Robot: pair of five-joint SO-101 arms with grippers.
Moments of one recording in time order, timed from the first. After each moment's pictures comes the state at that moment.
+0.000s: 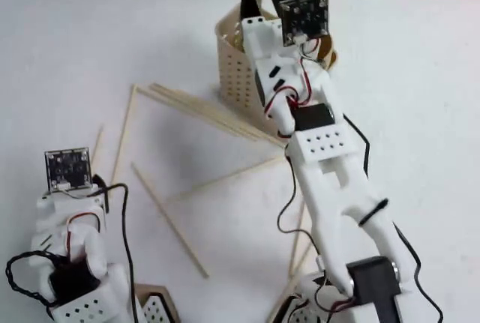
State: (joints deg) left arm -31.4 -104.0 88.7 63.2 -18.6; right arm -19.0 -12.8 23.4 -5.5 5.4
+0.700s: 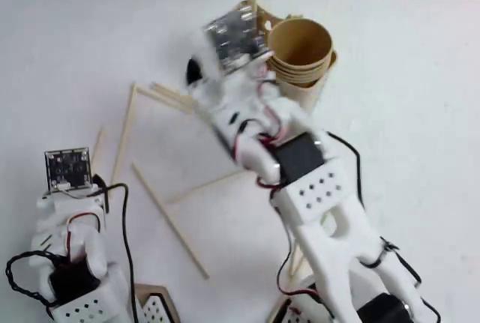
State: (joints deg) left arm -31.4 -104.0 88.7 63.2 -18.6; right arm -37.9 -26.9 16.4 45.6 8.0
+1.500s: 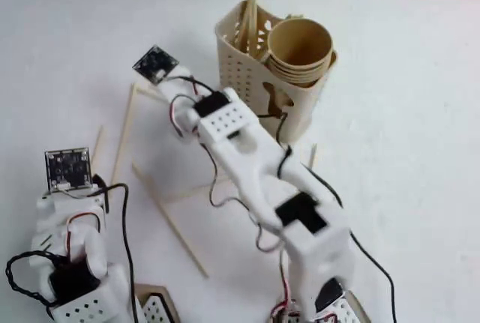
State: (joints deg) left arm -31.4 -104.0 88.7 63.2 -18.6; right arm -38.2 26.9 -9.9 52.6 18.8
